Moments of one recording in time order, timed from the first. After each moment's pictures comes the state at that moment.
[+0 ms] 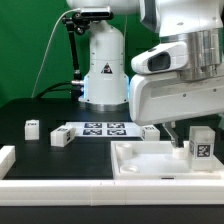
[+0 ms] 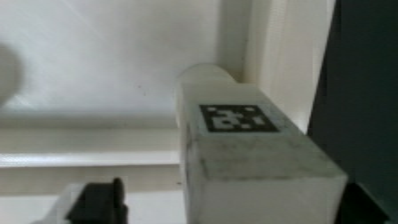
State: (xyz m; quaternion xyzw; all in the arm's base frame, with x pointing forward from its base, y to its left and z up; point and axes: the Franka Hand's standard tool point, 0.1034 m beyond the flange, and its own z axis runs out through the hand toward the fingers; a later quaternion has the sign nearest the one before) arm 0.618 0.113 0.074 -1.00 -0.04 -0.03 0.07
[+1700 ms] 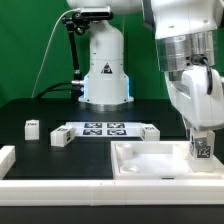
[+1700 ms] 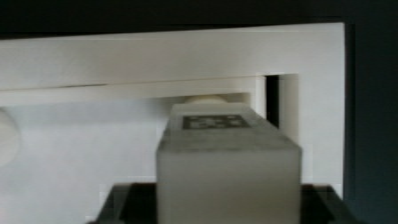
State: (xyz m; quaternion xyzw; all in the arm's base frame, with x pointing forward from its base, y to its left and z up) arm 0.610 0.111 0.072 -0.69 0.72 0.03 0.08
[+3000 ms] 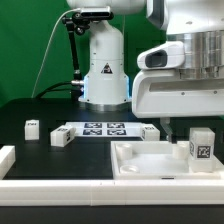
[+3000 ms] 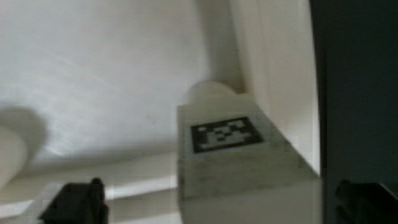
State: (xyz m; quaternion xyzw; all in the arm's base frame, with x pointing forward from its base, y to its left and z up) arm 0.613 0.113 0.073 -1.00 0.04 -0.02 0.04
